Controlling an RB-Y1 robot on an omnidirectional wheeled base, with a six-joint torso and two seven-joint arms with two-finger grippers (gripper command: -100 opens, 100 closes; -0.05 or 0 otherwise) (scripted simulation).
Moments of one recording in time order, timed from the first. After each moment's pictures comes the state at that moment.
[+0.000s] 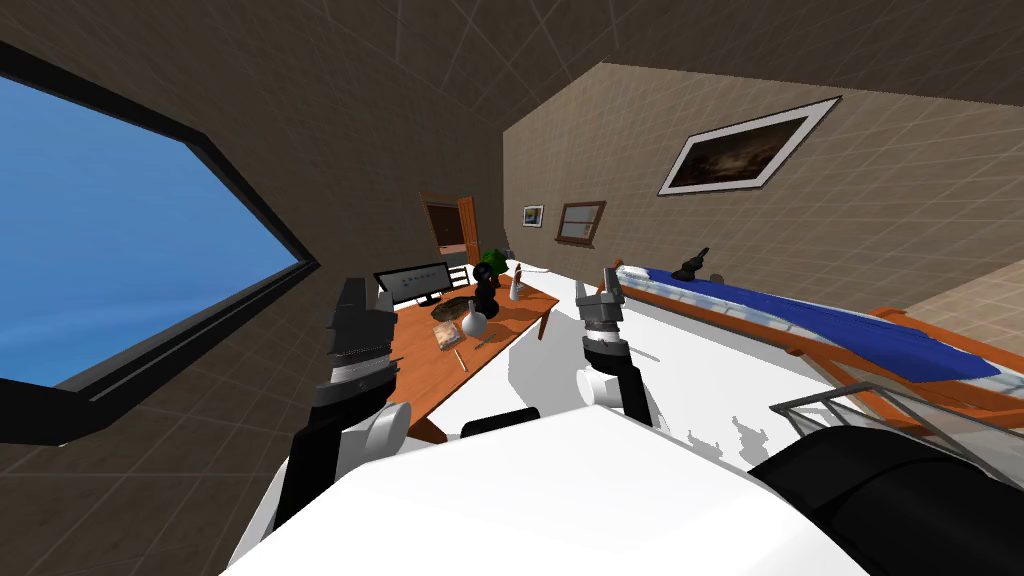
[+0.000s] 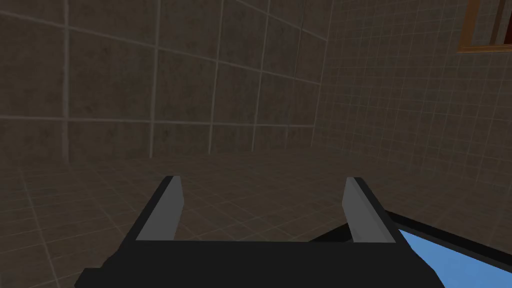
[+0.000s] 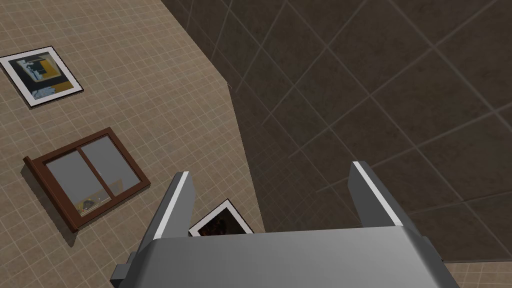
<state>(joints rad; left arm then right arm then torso) 0.47 -0.03 -0.05 -2.40 -0.07 -0.38 -0.17 0.48 0.01 -0.02 -2.40 0.02 -0.42 -0.13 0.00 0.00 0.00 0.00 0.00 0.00</state>
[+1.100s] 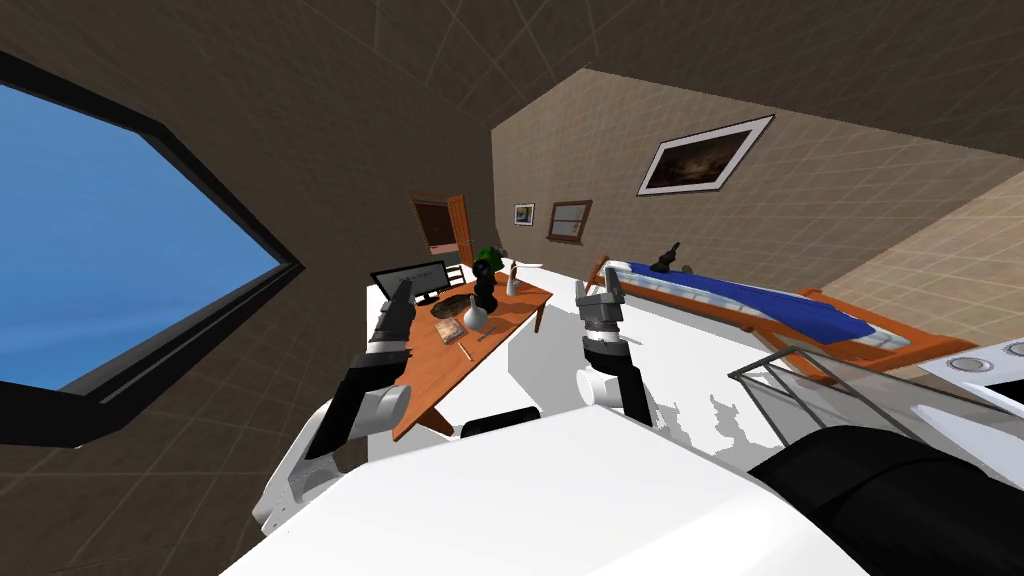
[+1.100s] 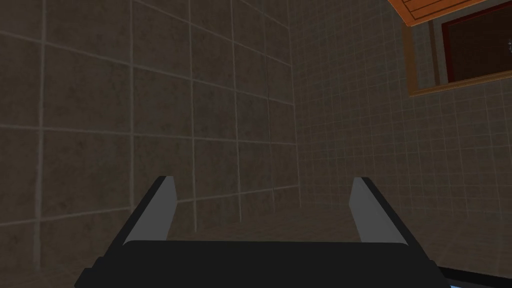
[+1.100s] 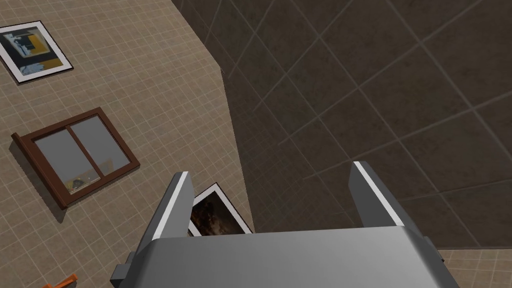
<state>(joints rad) 0.29 0.16 -0.01 -2.23 -0.01 -0.20 -0.30 0.48 0.01 -0.02 -2.40 0.02 -0.42 -0.13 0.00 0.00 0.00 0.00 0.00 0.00</state>
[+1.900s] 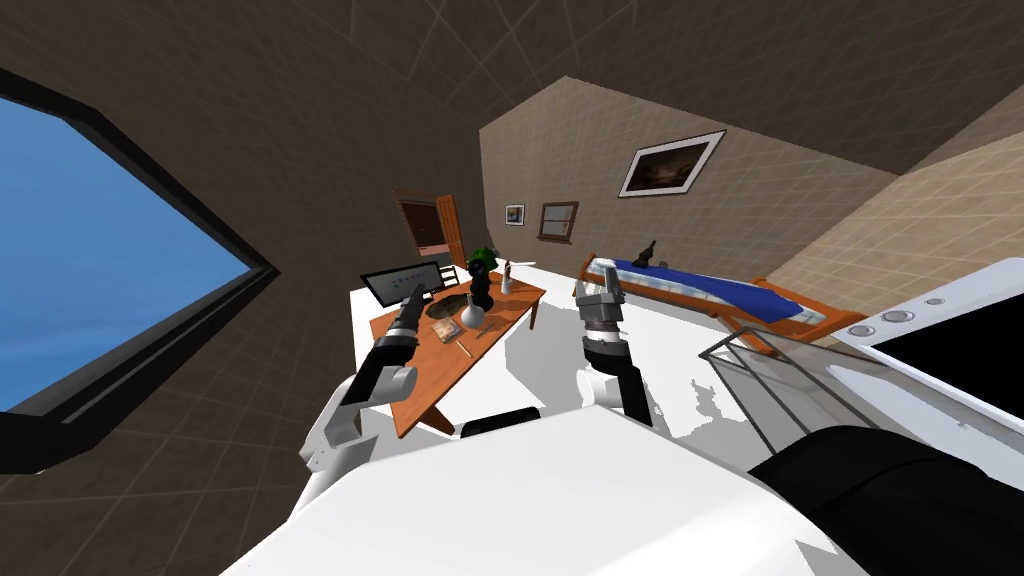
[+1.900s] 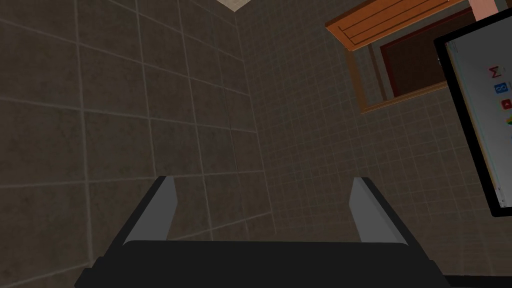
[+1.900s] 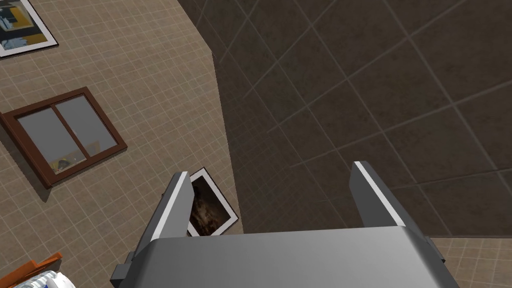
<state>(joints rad) 0.14 0.18 0.04 -2.04 0.03 -0.03 -0.40 0.48 0.01 -0.02 -2.40 0.02 -0.42 -0.13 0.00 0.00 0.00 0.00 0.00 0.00</state>
